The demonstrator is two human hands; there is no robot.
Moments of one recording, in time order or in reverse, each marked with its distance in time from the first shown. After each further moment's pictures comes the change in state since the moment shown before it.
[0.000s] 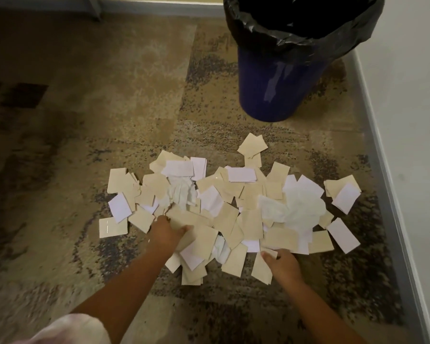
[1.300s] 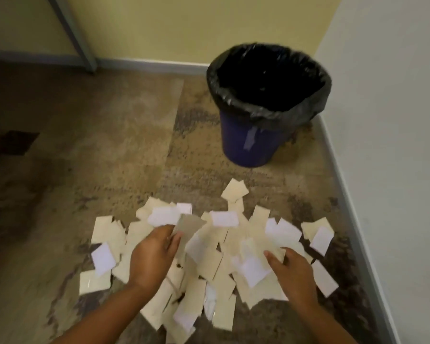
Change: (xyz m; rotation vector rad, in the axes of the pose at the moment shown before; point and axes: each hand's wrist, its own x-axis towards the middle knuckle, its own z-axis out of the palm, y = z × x) left_hand -0.047 0.070 -0.066 0.116 0.381 0.796; right_hand -0.045 -0.092 -0.093 0.012 0.285 -0.281
